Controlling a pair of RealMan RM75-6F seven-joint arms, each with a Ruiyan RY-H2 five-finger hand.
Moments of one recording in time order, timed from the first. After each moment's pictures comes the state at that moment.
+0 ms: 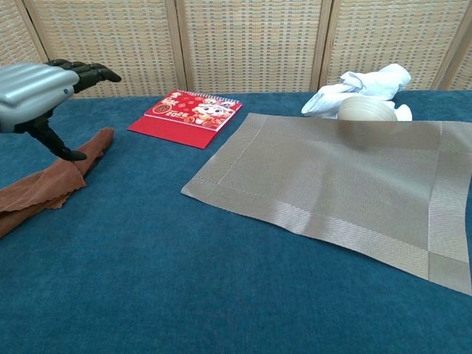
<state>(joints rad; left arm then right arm) -0.56 -1.51 -0.23 -1.46 1.32 1.12 0.54 0.15 -1.35 0.15 -1.31 -1.45 1.57 0.16</state>
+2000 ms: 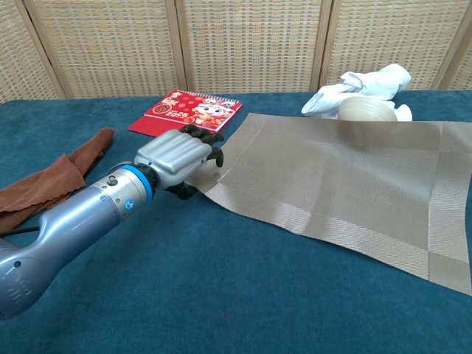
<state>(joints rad) -0.87 -2.07 -0.19 -0.74 1.34 0.95 0.42 0.14 -1.34 0.19 -1.30 -1.44 1.56 0.27</state>
